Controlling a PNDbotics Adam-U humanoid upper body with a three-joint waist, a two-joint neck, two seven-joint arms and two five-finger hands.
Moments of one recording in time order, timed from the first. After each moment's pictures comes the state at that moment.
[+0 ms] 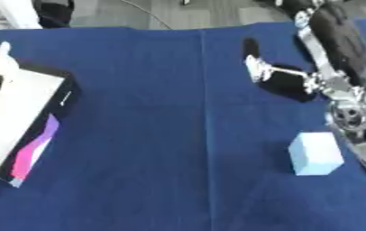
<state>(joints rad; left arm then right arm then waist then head) -0.47 0.96 -0.15 -1.62 0.24 0.70 0.14 -0.70 -0.66 0.32 -1.98 0.64 0.39 -0.08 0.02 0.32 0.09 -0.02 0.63</state>
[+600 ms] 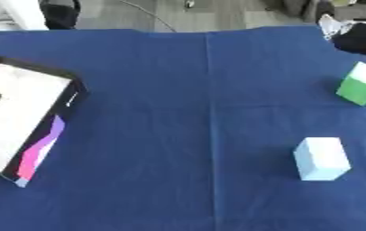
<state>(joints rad) -0.58 0.92 -0.19 -1.36 0.03 0.65 -0.17 -0.74 -0.78 0.20 -1.90 0.43 0.57 0.04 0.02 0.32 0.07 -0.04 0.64</state>
